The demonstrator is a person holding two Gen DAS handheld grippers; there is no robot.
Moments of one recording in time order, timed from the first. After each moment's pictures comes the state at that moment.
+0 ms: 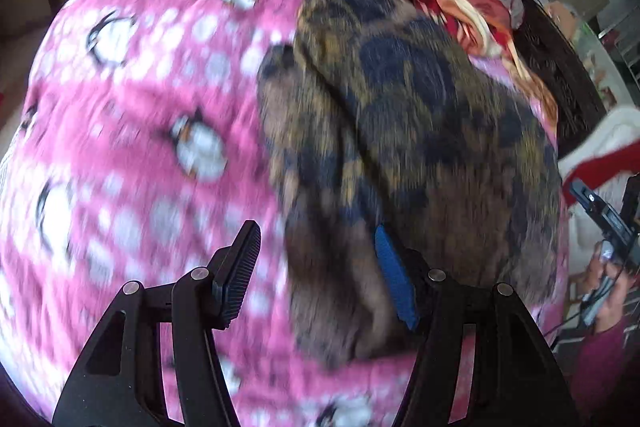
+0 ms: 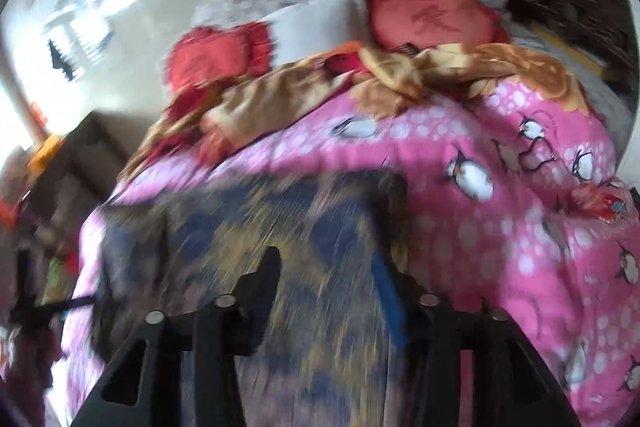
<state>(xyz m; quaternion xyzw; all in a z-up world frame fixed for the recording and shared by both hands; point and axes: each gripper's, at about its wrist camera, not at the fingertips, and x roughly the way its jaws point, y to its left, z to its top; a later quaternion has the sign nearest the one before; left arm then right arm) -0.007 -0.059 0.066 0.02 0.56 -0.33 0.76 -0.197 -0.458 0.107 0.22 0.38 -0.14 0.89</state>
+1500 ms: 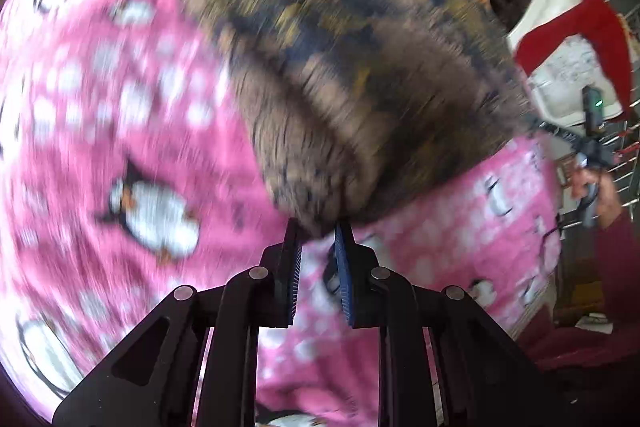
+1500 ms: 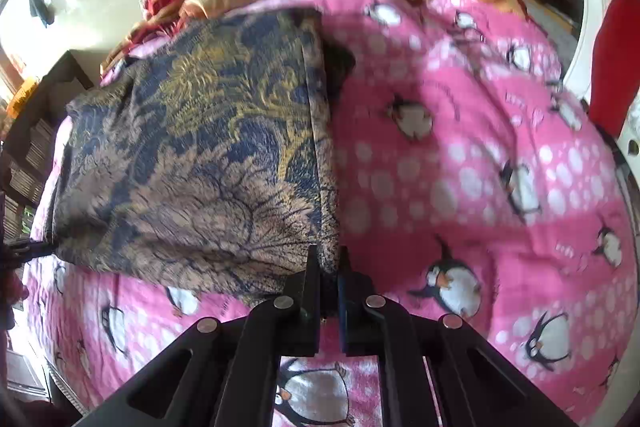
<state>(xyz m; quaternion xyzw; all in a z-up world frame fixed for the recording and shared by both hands) -0.082 -0.025 0.030 0.11 0.57 -0.45 0.67 -0.320 -0.423 0.045 0.20 0.49 -0.18 0.83</state>
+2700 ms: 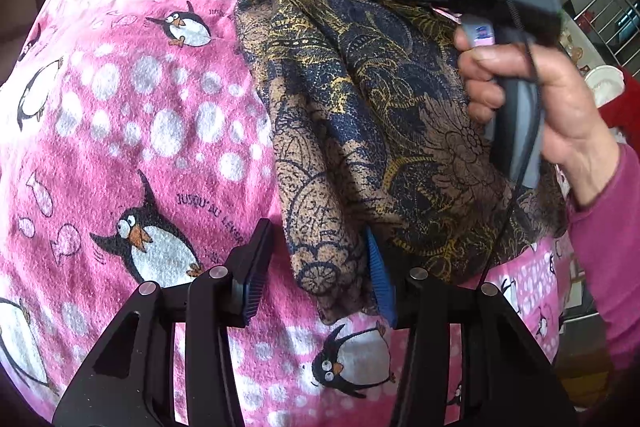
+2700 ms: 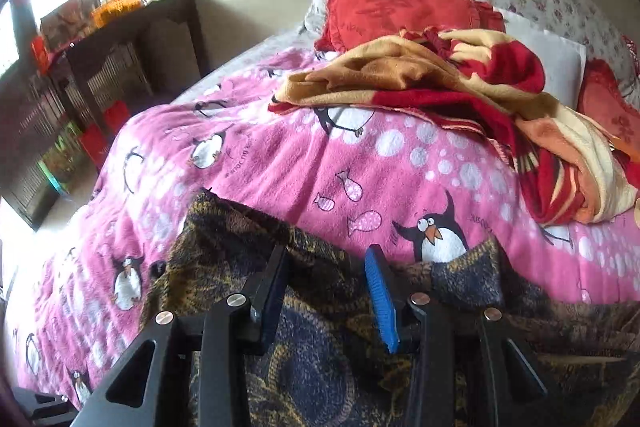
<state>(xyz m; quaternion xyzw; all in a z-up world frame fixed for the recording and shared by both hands) -0.065 -0.037 0.033 0.01 0.54 -0.36 0.76 0.053 -0.220 0.056 0.03 0.43 -0.01 0.90</state>
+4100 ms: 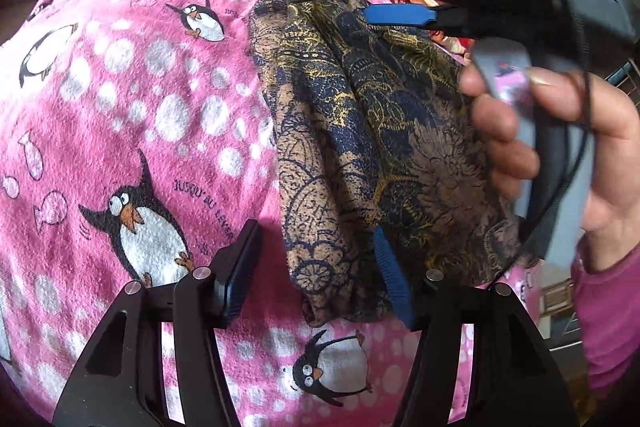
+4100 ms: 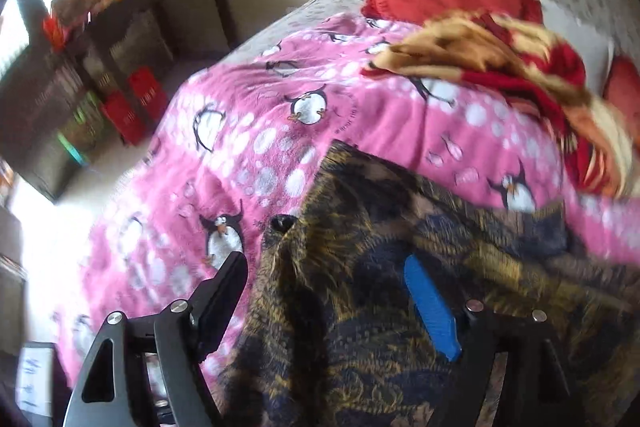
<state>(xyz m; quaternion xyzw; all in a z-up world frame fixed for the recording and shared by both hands) -0.067 -0.014 0.021 -0.08 0.53 -0.38 0.76 0.042 -0.143 0.073 0.01 0.50 0.03 0.87</state>
